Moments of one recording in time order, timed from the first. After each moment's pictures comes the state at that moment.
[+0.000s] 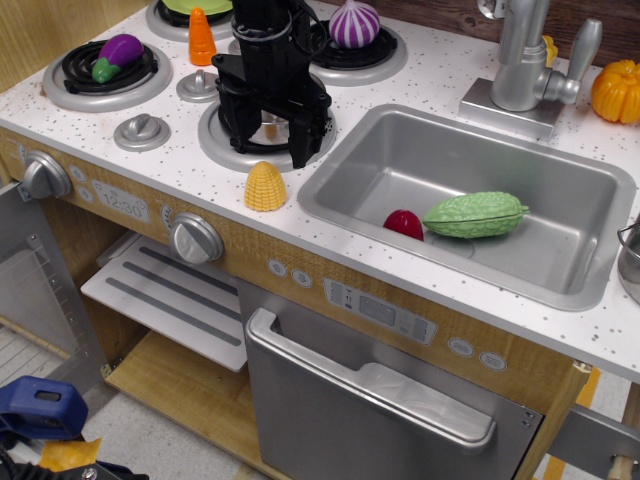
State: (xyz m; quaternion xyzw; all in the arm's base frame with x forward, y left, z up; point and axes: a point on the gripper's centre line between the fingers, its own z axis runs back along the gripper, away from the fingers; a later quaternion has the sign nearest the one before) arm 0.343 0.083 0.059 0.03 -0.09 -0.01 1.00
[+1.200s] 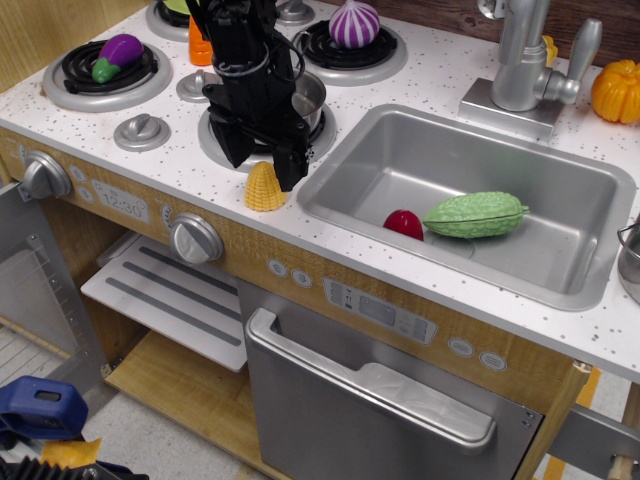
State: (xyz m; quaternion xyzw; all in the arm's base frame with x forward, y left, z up) arm 0.339 0.095 0.033 0.00 -0.12 -0.04 0.99
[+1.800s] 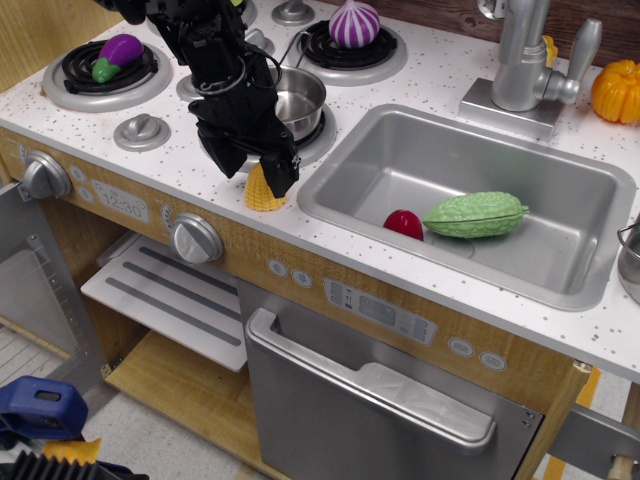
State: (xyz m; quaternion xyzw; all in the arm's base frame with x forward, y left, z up) arm 0.338 0.101 0.020 -0.03 -0.14 -0.03 0.99
